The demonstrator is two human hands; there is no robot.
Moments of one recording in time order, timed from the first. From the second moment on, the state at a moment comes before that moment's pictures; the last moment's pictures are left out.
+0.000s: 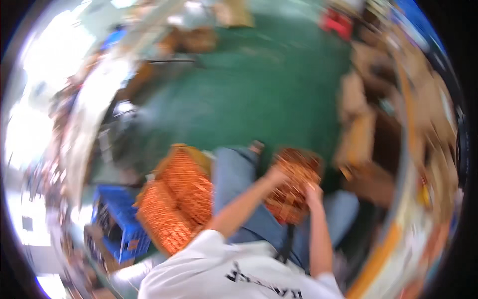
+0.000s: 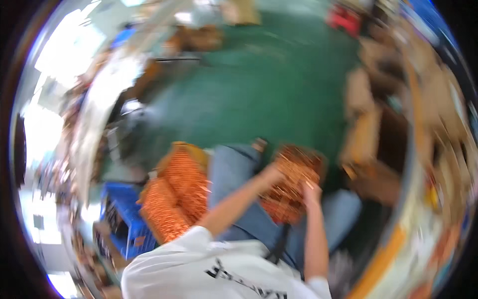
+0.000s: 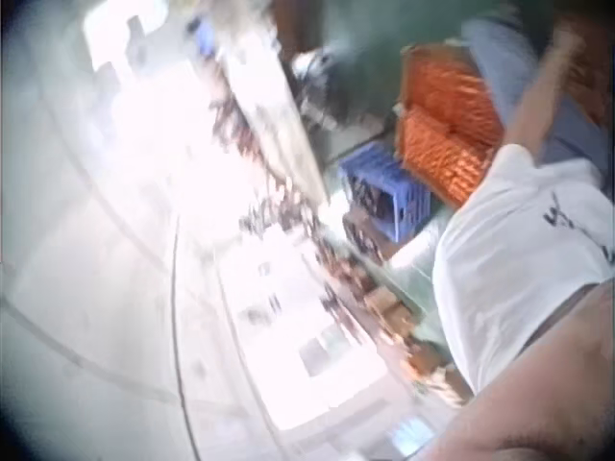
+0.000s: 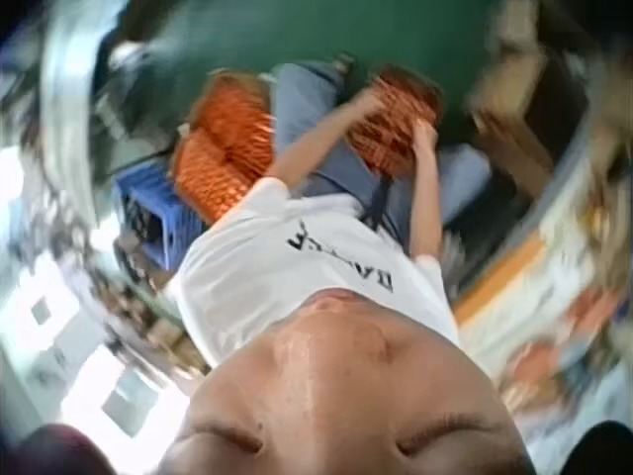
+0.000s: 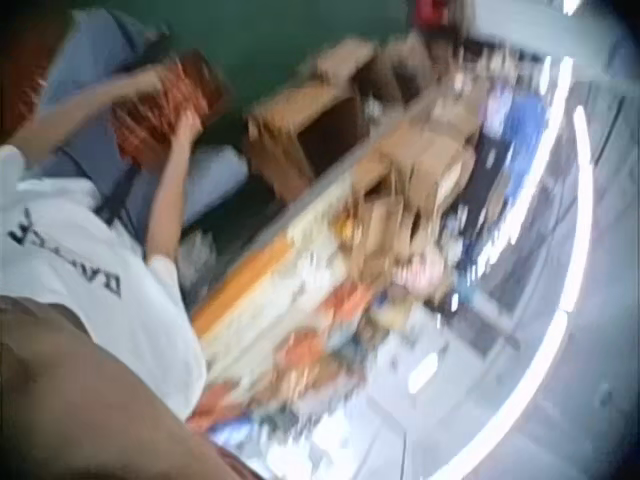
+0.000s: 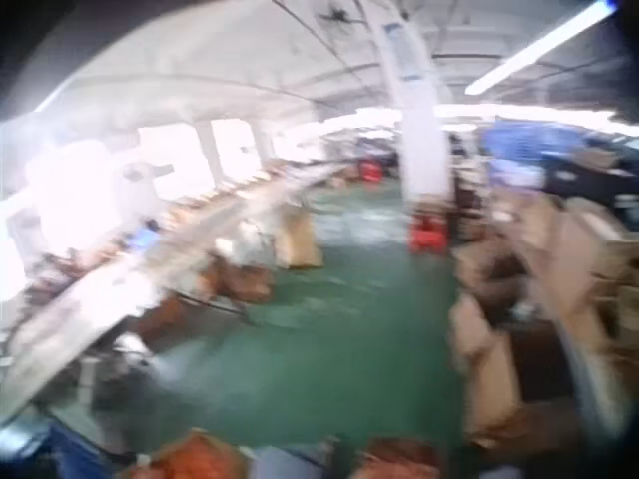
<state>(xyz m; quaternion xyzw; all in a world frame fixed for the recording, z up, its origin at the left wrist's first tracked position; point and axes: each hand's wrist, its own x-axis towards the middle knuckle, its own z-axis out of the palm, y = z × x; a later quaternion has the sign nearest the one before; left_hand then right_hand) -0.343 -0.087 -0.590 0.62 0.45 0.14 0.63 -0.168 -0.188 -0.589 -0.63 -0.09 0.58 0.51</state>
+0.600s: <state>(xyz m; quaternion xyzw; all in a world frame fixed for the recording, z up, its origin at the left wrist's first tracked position) -0.328 -0.059 -0.575 0.42 0.47 0.15 0.77 -0.121 -0.193 -0.565 -0.54 -0.06 0.71 0.46</state>
